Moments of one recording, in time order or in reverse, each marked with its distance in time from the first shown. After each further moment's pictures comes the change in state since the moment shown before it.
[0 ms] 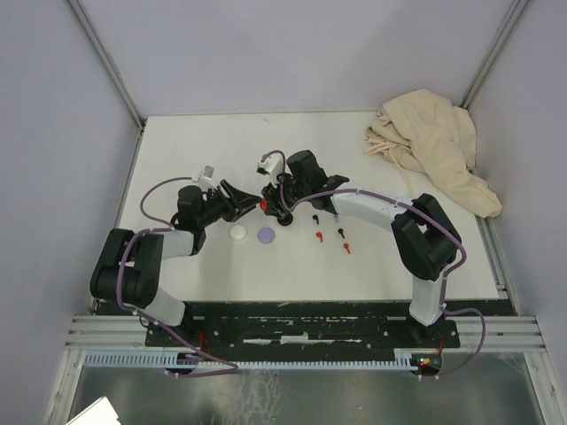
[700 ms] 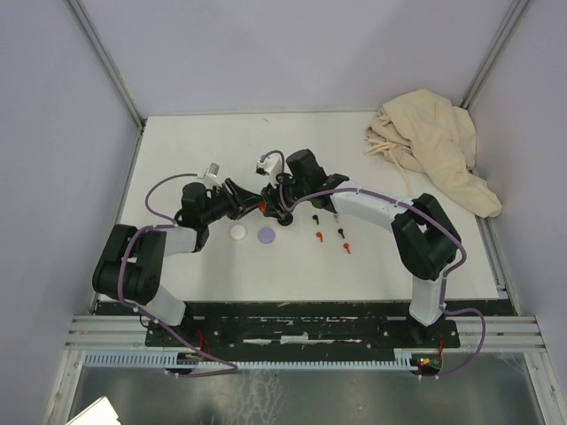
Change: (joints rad) left arm -0.035 0.031 0.034 0.004 0.015 0.000; right arm 0.000 0.002 0.020 -0.031 -0.045 -0.009
